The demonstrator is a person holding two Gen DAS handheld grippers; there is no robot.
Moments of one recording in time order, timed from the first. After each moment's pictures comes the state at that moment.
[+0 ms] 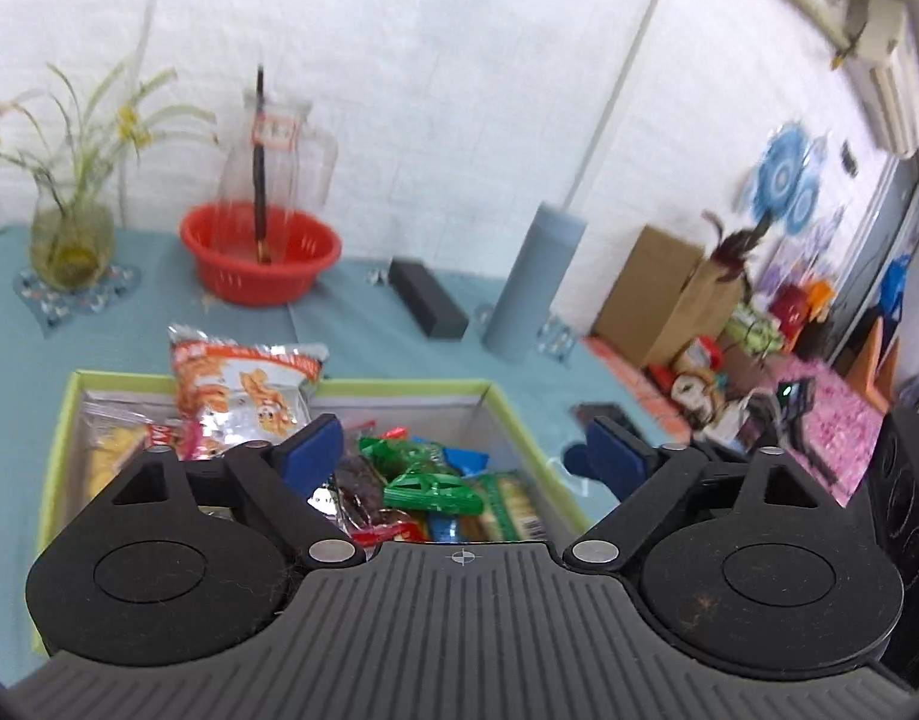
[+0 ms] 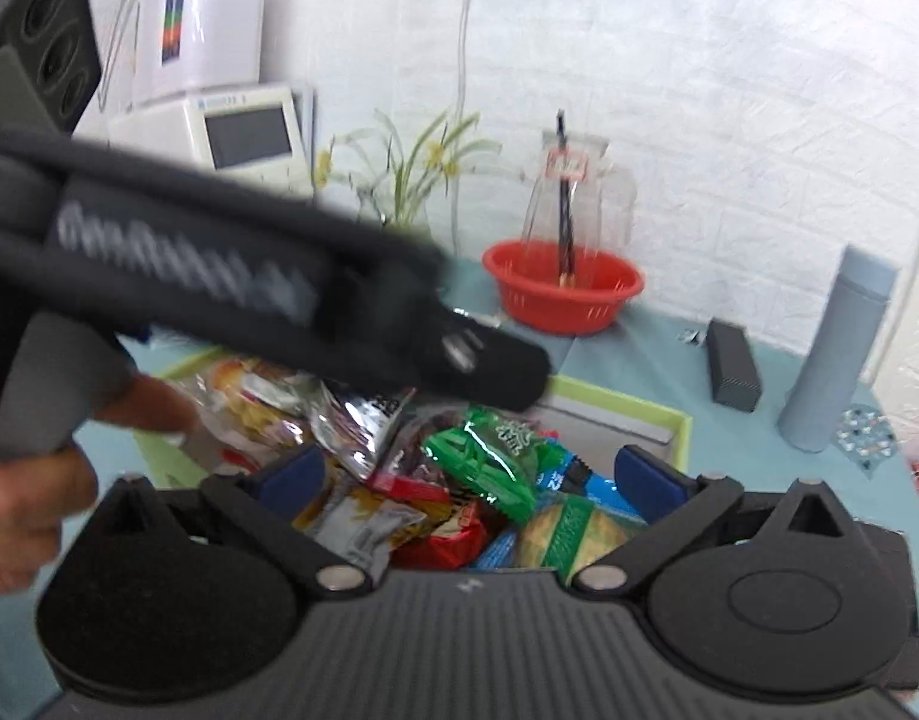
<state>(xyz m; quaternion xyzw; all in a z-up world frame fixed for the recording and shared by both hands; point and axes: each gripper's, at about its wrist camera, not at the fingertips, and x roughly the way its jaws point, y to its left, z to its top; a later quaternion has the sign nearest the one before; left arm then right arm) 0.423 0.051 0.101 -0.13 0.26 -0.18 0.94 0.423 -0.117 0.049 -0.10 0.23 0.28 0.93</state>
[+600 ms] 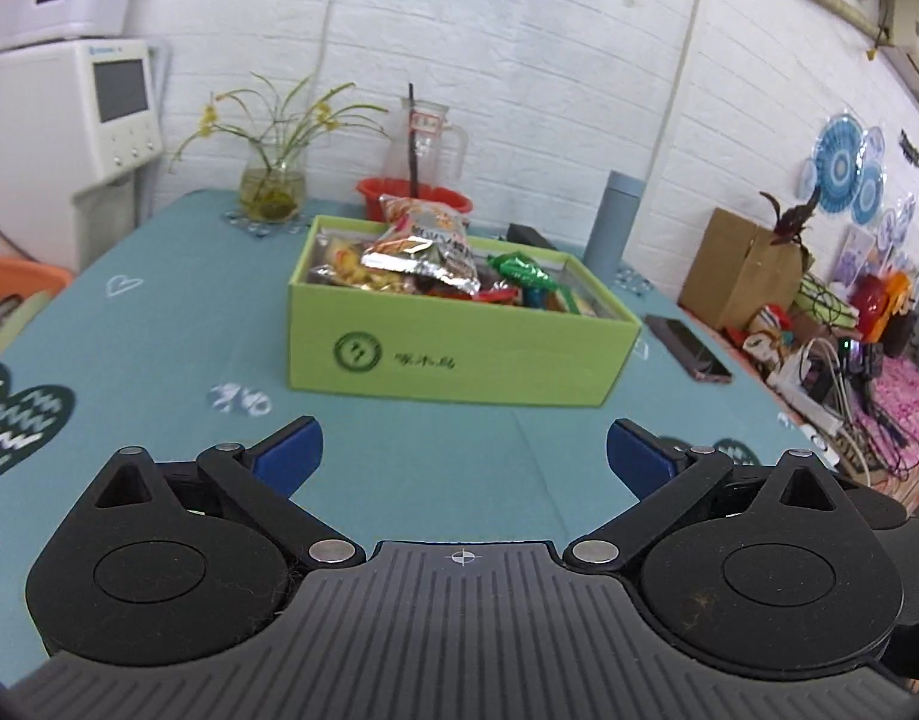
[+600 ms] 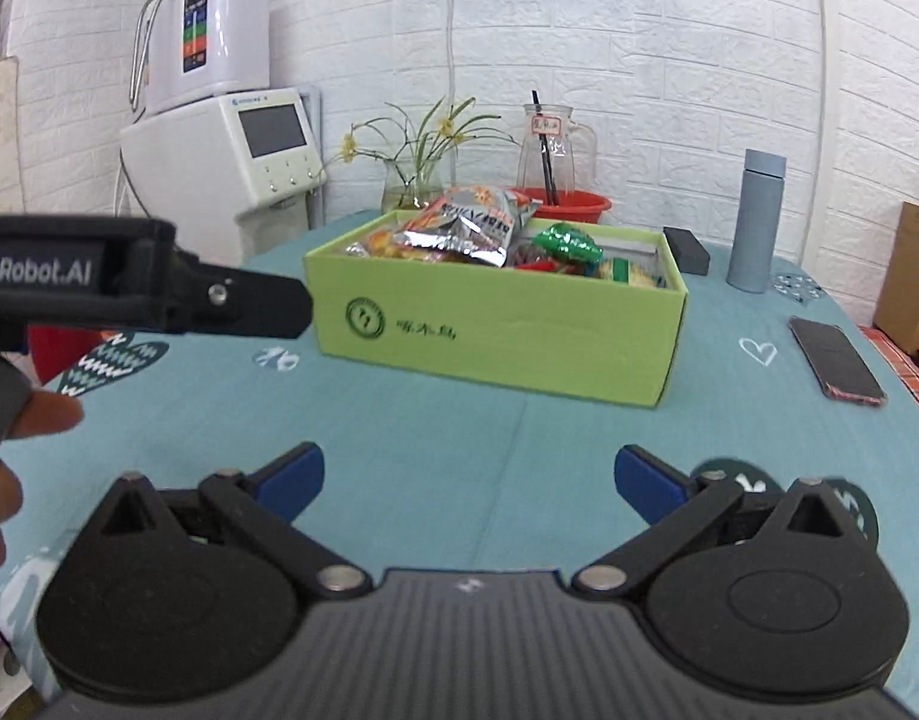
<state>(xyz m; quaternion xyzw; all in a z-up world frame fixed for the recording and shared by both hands) 0.186 0.062 0.052 -0.10 0.25 -0.05 0.96 0.209 -0.130 0.010 -0.06 0.25 0.22 0.94</state>
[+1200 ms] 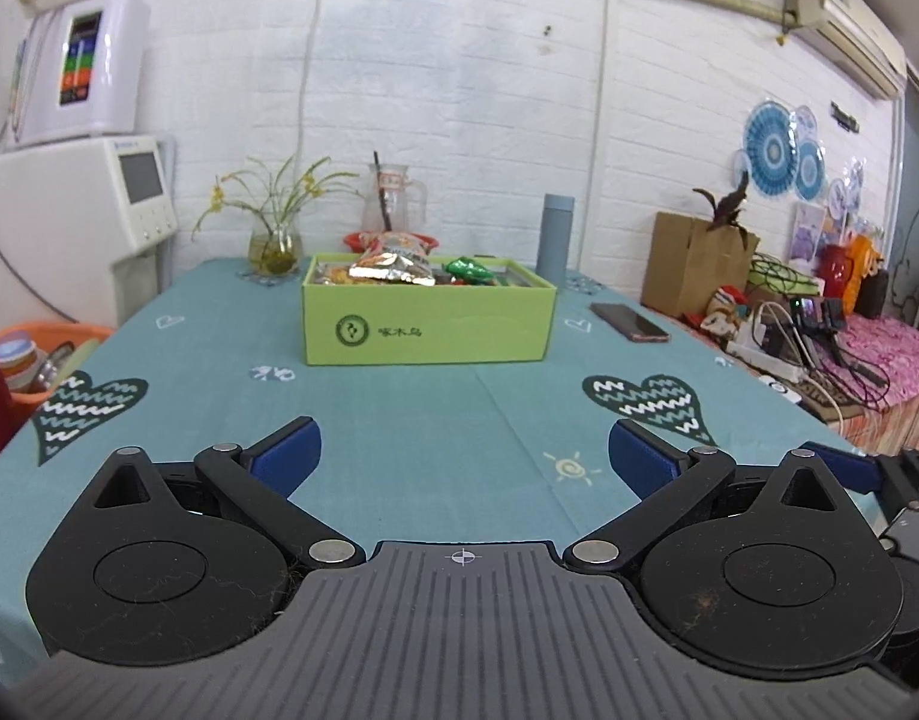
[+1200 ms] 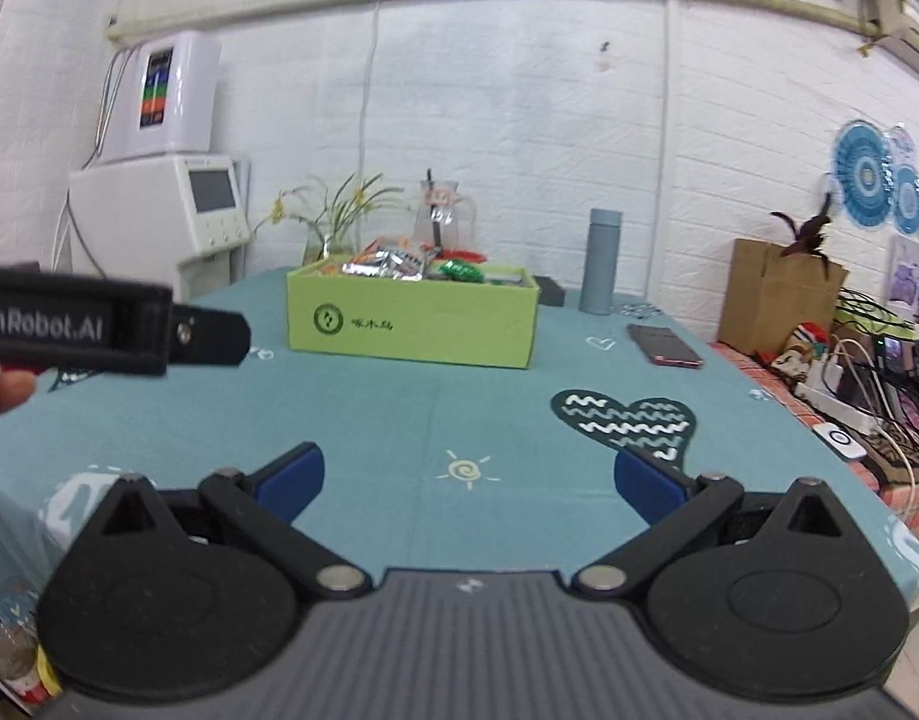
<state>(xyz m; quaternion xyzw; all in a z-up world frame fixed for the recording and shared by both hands) 0.017 0.021 0.045 -0.03 0.17 -0.05 0.98 0.017 -0.164 0.005 -0.05 0.15 0.08 0.98</state>
